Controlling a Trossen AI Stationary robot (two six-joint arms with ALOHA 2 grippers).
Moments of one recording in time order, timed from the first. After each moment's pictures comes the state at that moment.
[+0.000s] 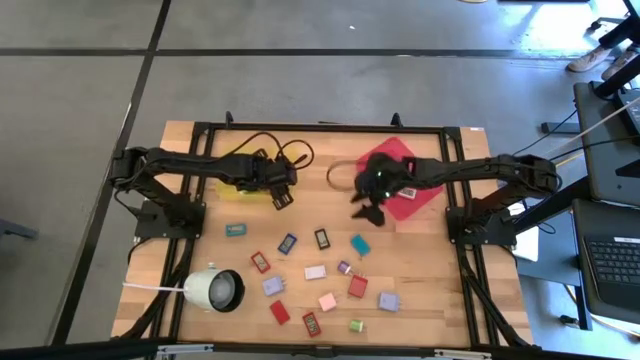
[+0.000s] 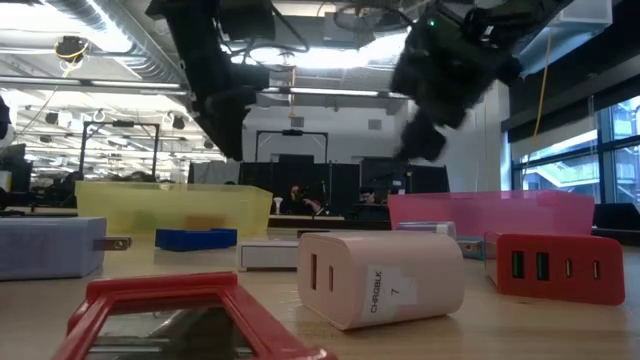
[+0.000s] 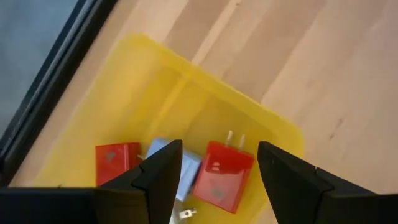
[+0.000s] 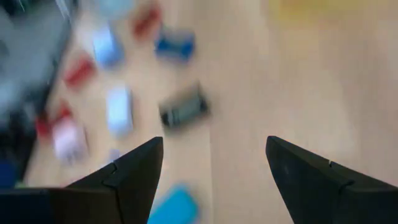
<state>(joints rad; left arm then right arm) 0.16 1.48 1.05 -0.76 -0.42 -0.33 -0.20 1.45 0.82 -0.22 -0.42 0.10</state>
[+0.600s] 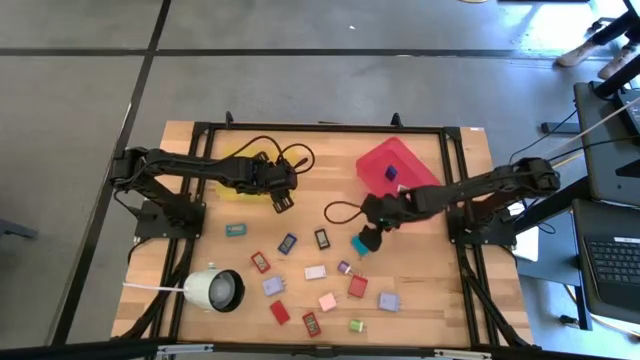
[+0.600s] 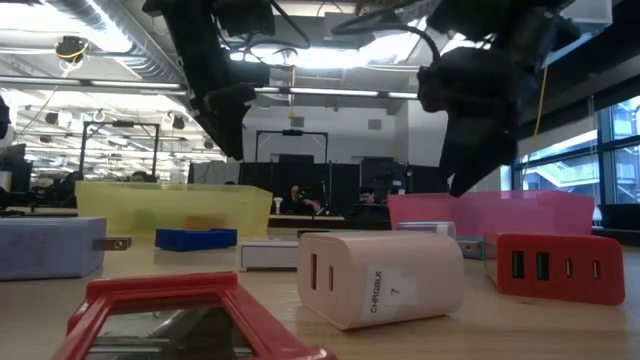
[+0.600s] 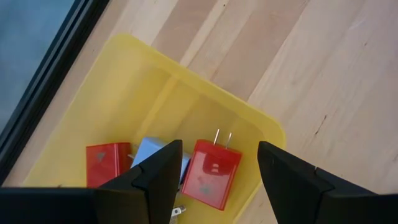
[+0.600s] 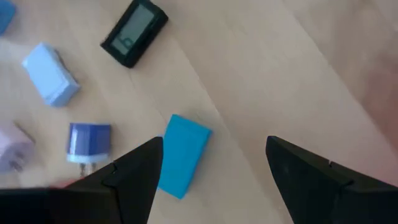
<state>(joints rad) 0.12 1.48 1.05 -0.76 -0.42 -0.35 0.14 1.46 0.82 -0.43 0.05 0.72</state>
